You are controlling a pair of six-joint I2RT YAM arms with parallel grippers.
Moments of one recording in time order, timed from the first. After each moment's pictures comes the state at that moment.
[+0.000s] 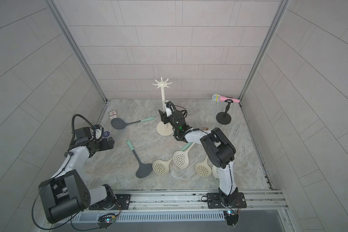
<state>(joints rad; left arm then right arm) 0.44 1.24 0.73 -0.47 0.25 0.19 0.58 1.97 1.20 0.73 0.07 0.03</state>
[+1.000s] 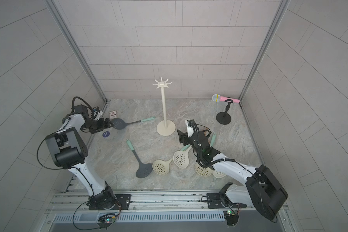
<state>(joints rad) 0.46 1.96 1.51 -0.85 0.47 0.17 0.61 1.22 0.55 0.42 0.19 0.18</state>
